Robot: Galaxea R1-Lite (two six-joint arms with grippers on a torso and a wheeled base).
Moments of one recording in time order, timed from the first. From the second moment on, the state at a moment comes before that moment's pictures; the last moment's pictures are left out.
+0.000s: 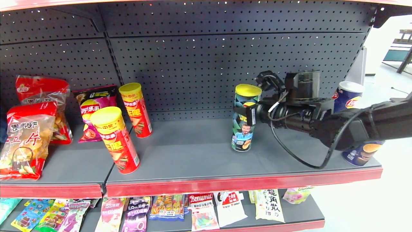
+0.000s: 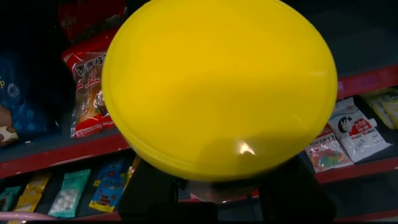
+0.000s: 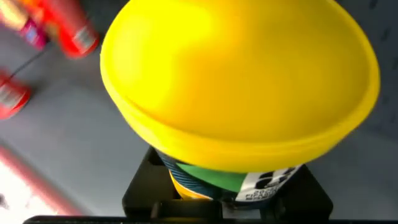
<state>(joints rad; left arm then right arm) -0.05 0.13 -0.50 0.42 0.04 0.26 0.47 1.93 -1.15 -0.49 0.11 -0.05</state>
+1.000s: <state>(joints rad) -0.05 0.12 -0.50 0.42 0.04 0.26 0.56 1.82 -0.88 -0.69 0.06 -0.07</state>
